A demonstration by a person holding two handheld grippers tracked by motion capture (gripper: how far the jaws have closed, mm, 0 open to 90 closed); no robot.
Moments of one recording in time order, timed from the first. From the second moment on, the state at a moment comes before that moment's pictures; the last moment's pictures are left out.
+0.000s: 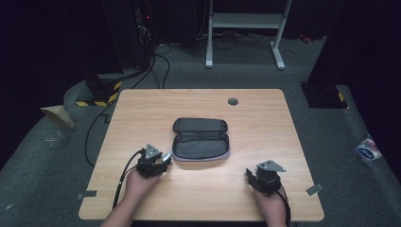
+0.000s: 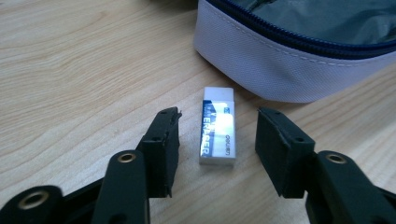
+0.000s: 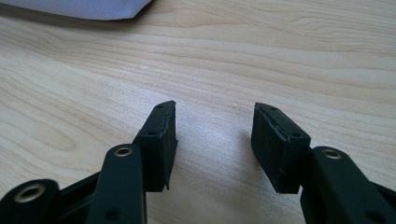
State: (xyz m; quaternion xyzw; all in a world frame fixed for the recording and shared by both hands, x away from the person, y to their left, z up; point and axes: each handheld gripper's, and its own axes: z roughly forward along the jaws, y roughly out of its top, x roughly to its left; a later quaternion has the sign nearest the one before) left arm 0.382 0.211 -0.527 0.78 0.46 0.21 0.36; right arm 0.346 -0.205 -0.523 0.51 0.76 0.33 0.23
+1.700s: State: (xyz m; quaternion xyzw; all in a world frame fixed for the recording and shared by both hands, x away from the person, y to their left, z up) left arm 0.362 0.227 -0.492 0.73 0.44 0.25 0.45; right arm 0.346 -0.204 -0.523 0.51 0.76 0.33 0.24
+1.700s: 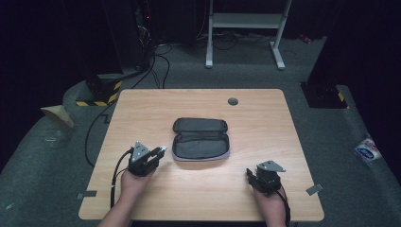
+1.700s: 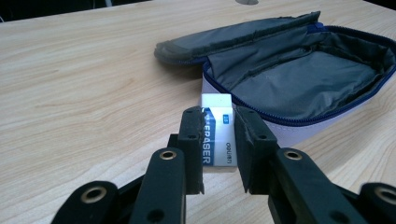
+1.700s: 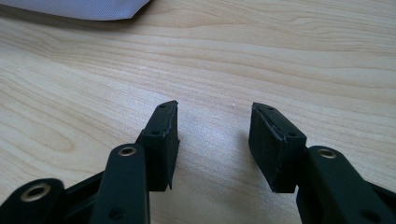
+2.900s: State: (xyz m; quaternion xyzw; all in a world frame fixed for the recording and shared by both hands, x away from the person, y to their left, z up) left arm 0.369 0.201 -0.456 0.73 0.44 0.26 0.45; right arm 0.352 -0.211 -0.523 0.49 0.77 0.33 0.22
